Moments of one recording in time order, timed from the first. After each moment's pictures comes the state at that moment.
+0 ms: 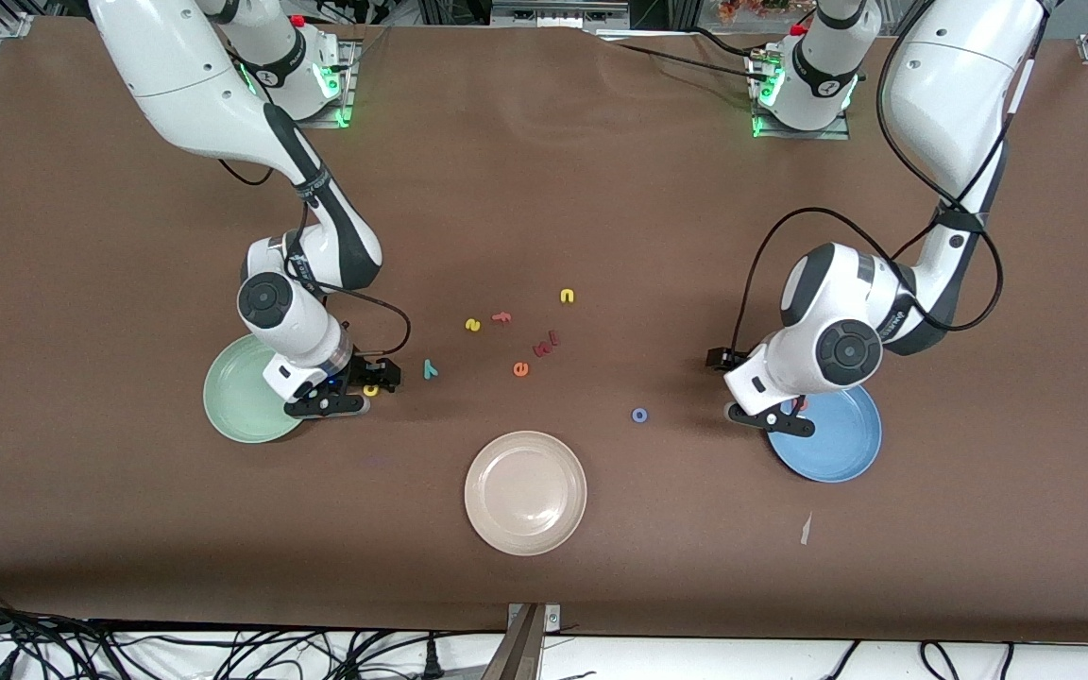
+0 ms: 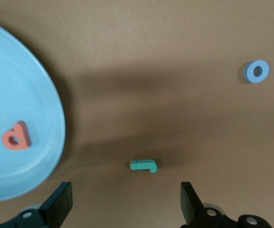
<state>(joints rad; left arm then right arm) -0.10 0.63 -0.22 -1.64 0.04 2.05 -0.19 0.30 0.66 0.02 -1.87 0.04 2.66 0.21</state>
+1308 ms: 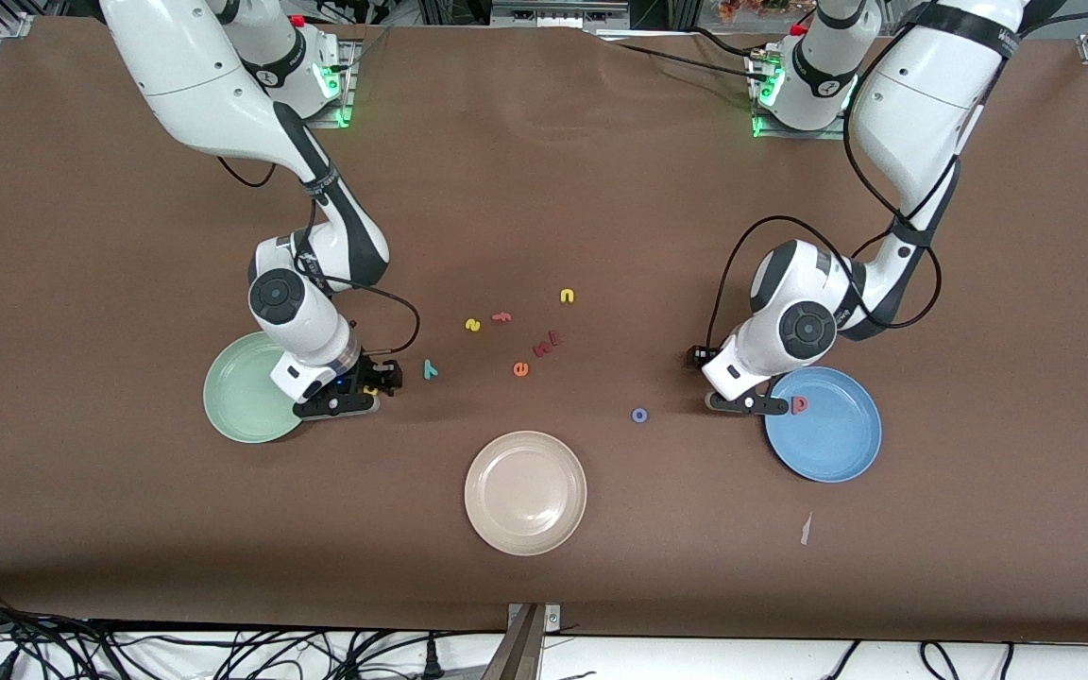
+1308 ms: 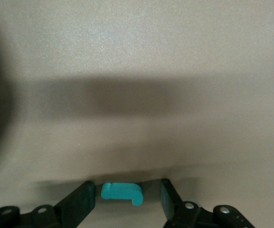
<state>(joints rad) -0.11 0.67 -0.23 -1.84 0.04 2.36 -0.27 0.34 0.67 0.00 -1.86 0.02 2.68 0.21</state>
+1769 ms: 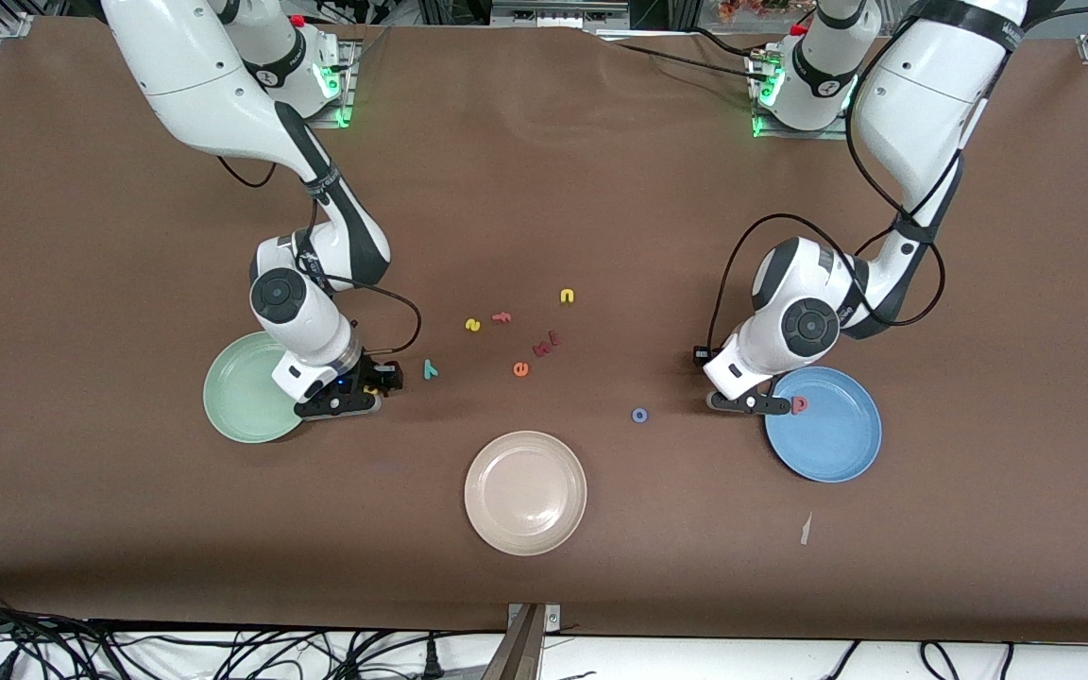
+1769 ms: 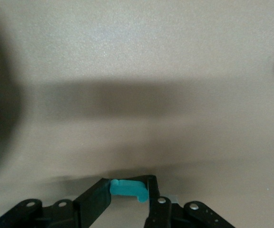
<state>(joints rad) -0.10 0.65 -0.23 -1.84 0.04 2.36 -0.27 0.34 0.67 0.00 -1.86 0.02 2.68 0.21</state>
